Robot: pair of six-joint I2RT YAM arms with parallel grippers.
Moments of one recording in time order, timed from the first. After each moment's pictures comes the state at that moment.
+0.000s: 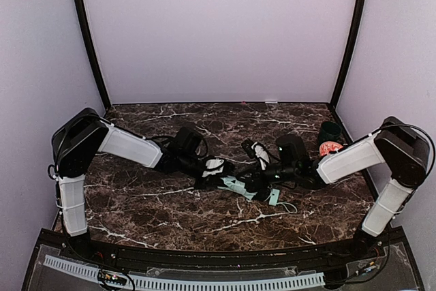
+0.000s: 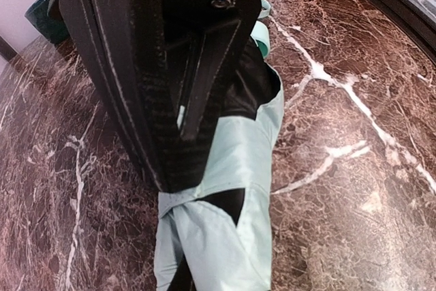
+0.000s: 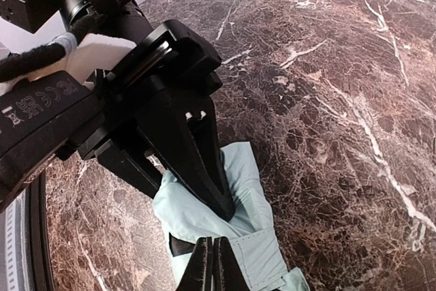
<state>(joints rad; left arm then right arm) -0.78 2.01 1.11 0.08 0.63 0.87 0.78 1.67 0.66 0.47 -0.46 0.13</state>
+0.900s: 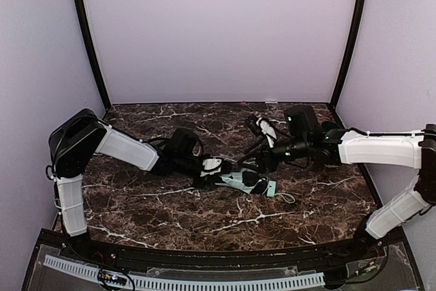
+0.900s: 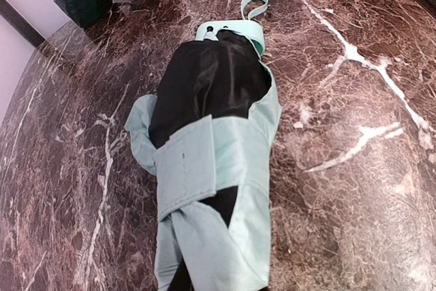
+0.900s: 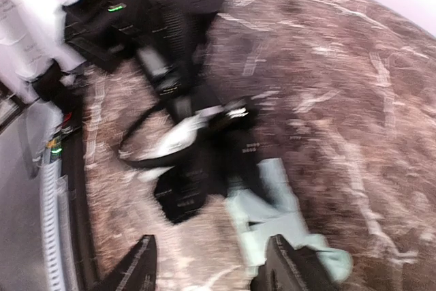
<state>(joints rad) -0.77 1.99 1.05 0.20 0.54 0.85 0.76 1.41 0.83 0.01 -0.55 0.05</state>
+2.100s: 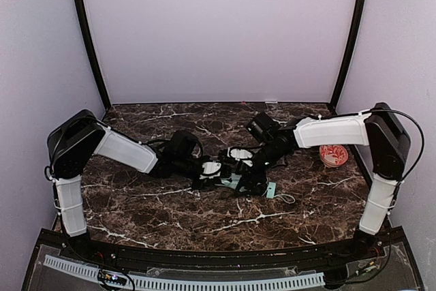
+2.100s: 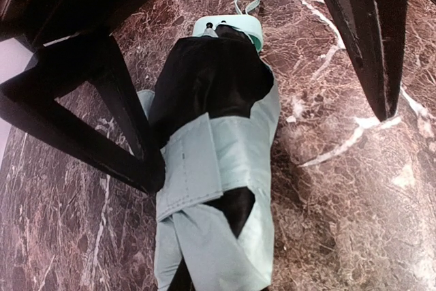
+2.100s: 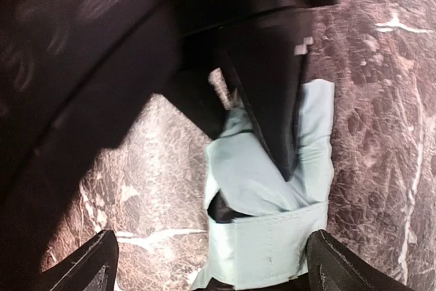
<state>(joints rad) -0.78 1.97 1.01 0.23 0.51 0.90 0.78 1.84 1.23 -0.54 -0.51 -0.54</state>
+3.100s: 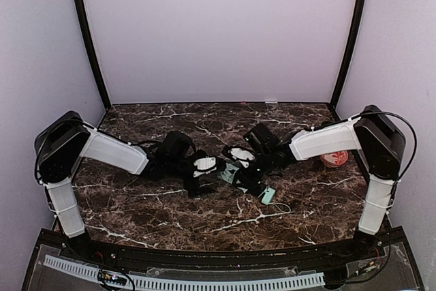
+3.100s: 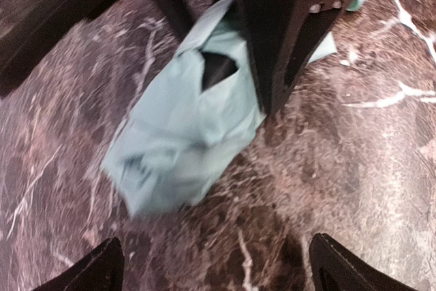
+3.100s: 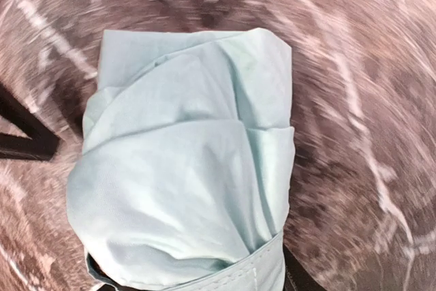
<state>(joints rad) -0.80 1.87 0.94 0.19 0.31 0.72 0.82 1.88 1.12 -0.26 -0.19 -0.14</state>
